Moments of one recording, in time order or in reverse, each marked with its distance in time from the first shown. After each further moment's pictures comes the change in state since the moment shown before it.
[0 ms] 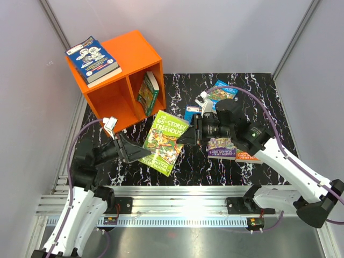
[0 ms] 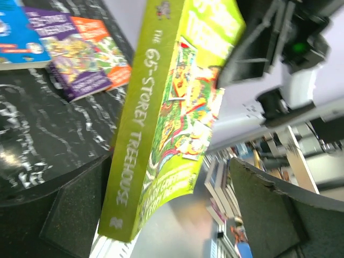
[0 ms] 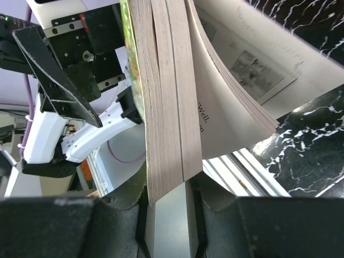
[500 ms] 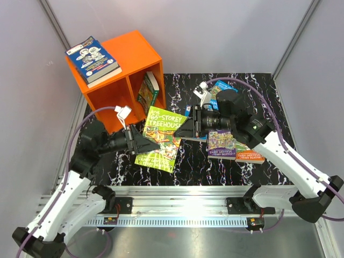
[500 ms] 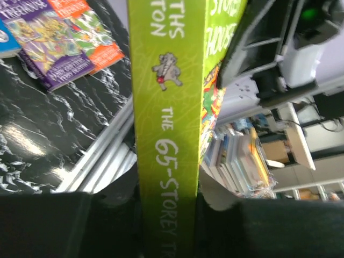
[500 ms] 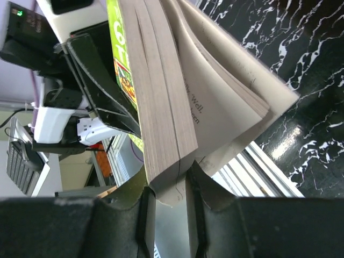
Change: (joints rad) left arm -0.235 0.201 0.256 -0.173 -0.111 0.118; right arm -0.009 0.070 0.130 -0.006 -0.084 0.056
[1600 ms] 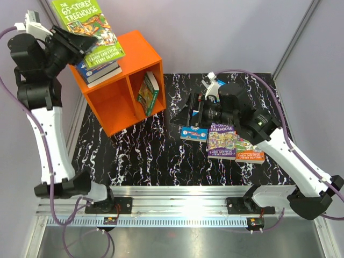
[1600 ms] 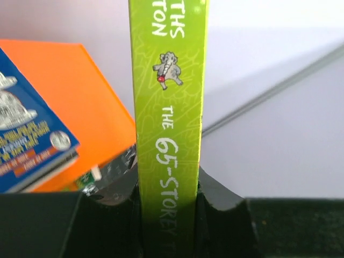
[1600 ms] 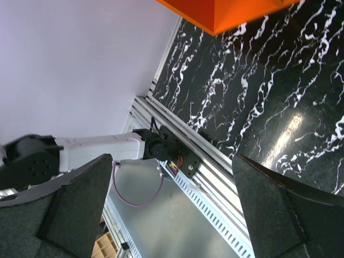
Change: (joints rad) left arm 0.586 0.728 1.335 -0.472 -0.346 0.079; right arm -0.004 0.038 0.174 -0.114 0.246 0.024
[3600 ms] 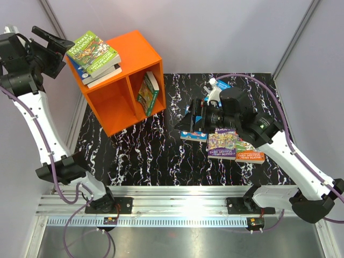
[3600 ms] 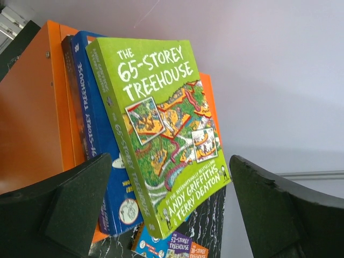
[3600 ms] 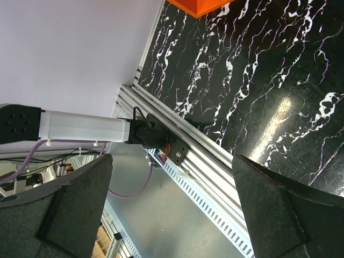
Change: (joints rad) left arm 0.270 0.248 0.222 -0.308 -0.068 0.027; right arm -0.013 -0.042 -0.071 -0.060 -0.007 -0.019
